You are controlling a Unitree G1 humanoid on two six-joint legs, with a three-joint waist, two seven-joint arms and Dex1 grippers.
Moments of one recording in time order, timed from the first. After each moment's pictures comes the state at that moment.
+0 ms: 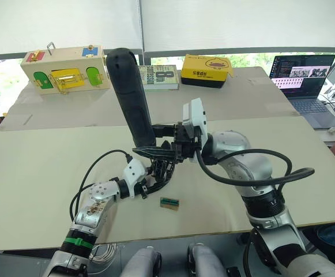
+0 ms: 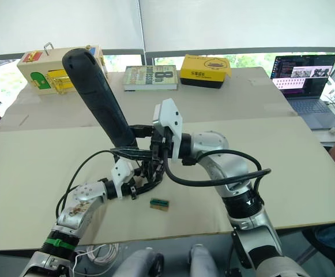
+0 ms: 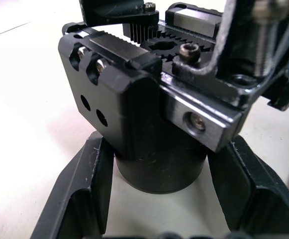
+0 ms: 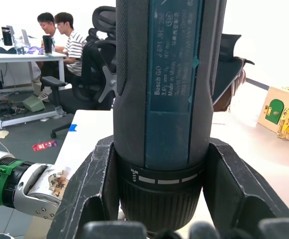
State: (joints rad) left arm -0.26 0.38 -0.17 0.12 -0.18 0.07 -0.87; right arm -0.71 -0.27 0.22 -0.19 0.49 0.45 0.95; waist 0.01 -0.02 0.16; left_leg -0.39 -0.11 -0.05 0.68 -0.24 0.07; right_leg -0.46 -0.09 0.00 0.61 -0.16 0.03
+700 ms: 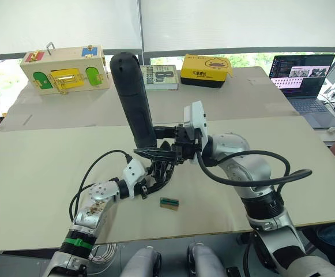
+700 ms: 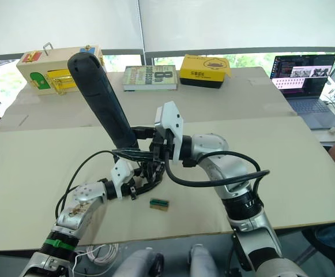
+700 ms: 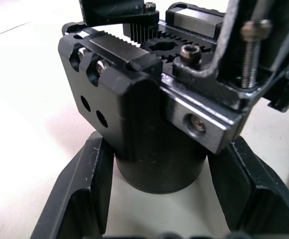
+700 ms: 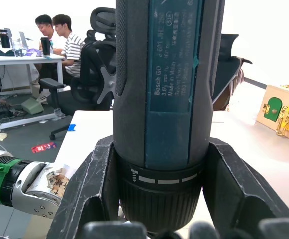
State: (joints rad) left arm -0.25 0.38 -0.17 0.11 -0.18 0.07 -0.87; right arm -0.69 -0.26 0.22 -0.19 0.48 0.43 0.96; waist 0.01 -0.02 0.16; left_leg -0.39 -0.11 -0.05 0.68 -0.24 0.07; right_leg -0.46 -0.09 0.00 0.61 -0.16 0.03
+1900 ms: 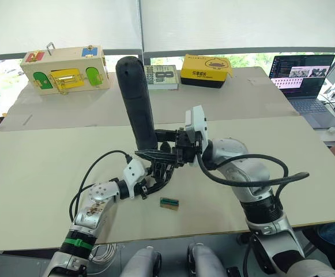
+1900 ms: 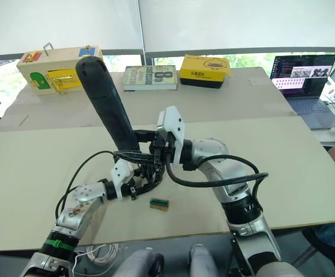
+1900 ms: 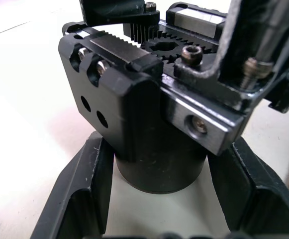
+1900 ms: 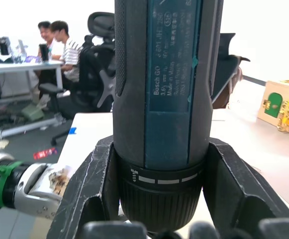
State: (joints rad) left arm -0.25 0.38 -0.17 0.11 -0.19 0.07 -0.87; right arm -0.64 -0.24 0.21 -0.19 0.50 0.44 0.94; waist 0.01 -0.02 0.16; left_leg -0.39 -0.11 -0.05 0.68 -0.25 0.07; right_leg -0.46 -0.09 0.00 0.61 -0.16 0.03
